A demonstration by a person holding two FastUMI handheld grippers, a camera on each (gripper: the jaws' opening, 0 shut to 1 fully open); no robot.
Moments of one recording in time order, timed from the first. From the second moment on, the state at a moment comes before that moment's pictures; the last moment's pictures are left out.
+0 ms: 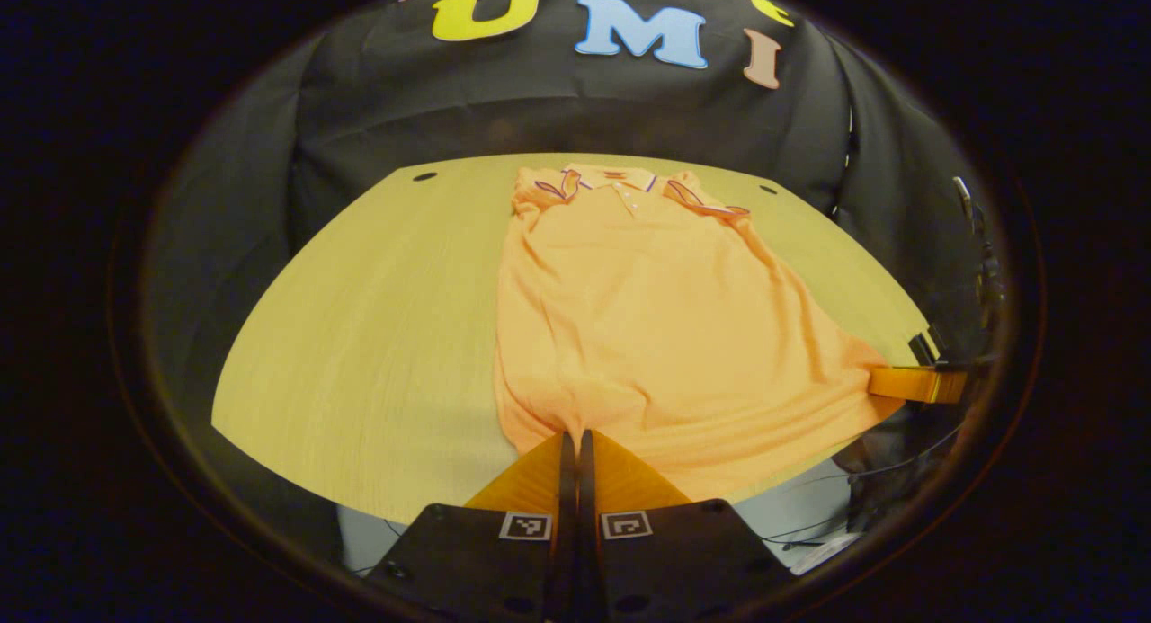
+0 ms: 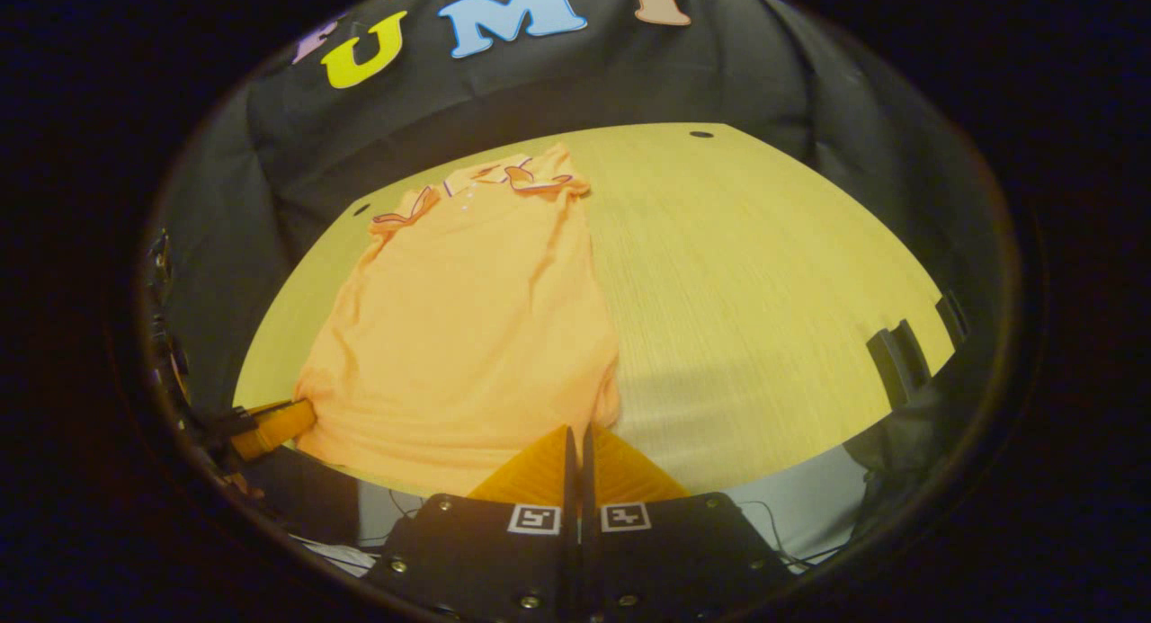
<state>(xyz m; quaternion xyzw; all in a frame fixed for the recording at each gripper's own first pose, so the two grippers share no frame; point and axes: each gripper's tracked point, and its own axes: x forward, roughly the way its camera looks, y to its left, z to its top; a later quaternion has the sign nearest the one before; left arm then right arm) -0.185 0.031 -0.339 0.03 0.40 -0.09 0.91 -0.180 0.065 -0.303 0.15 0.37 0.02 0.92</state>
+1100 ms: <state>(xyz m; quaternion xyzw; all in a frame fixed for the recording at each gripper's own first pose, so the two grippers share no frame) 0.050 0.009 -0.222 0.00 0.29 -0.11 0.95 0.043 0.052 -0.140 0.06 0.24 0.01 0.97</state>
